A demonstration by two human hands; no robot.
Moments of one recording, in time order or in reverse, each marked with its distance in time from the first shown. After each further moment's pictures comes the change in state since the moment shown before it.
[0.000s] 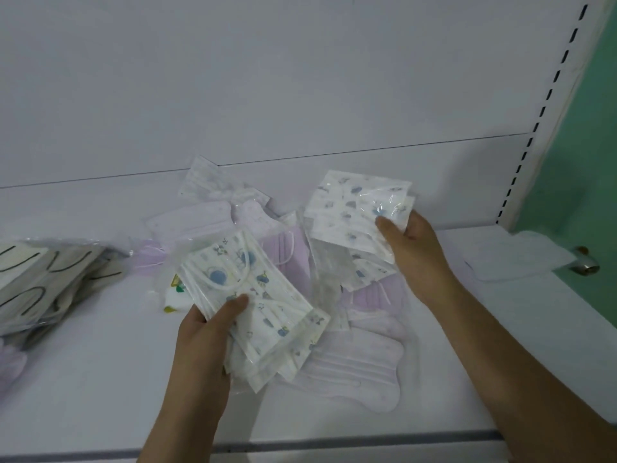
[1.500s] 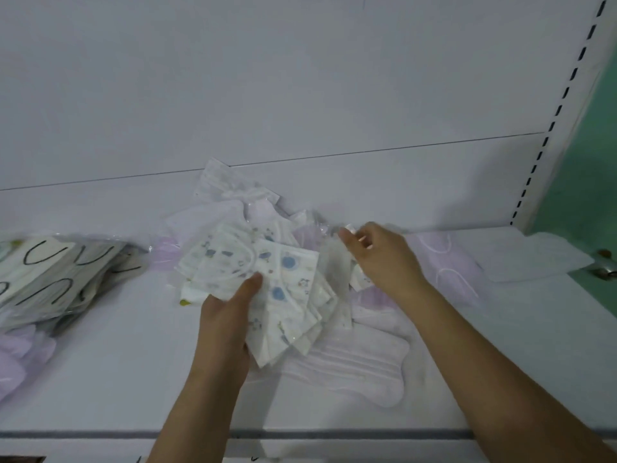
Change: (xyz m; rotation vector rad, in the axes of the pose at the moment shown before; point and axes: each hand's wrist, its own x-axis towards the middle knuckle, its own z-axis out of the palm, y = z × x) left_hand 0.014 -0.006 0.012 -0.031 0.062 0.102; right_hand 0.000 0.006 0.038 -0.683 -0.128 0.001
